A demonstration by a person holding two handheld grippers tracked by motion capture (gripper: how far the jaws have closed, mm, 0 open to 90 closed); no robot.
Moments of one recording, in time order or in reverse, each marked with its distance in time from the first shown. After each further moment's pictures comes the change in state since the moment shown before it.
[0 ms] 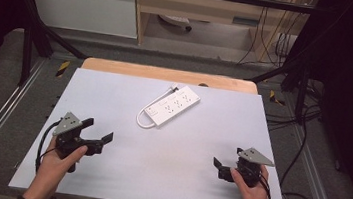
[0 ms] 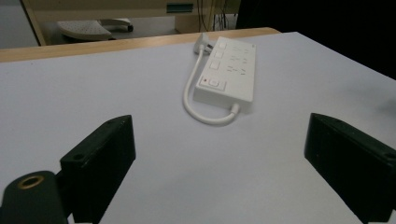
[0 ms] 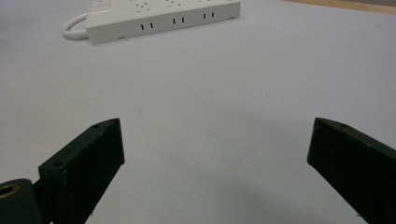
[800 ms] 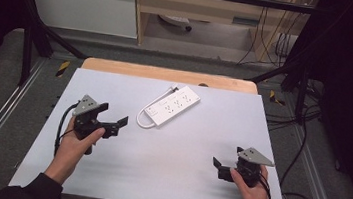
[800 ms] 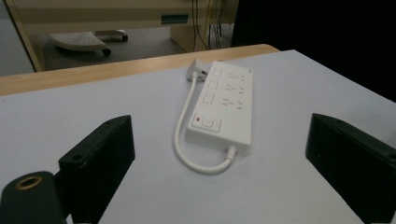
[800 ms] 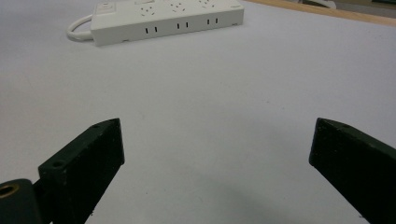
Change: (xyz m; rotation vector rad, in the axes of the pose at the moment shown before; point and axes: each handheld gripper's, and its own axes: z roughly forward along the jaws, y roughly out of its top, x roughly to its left) left arm -0.003 0.035 0.042 -0.027 -0.014 0.009; right arm 0.002 0.002 -0.001 -0.013 0.004 -0.026
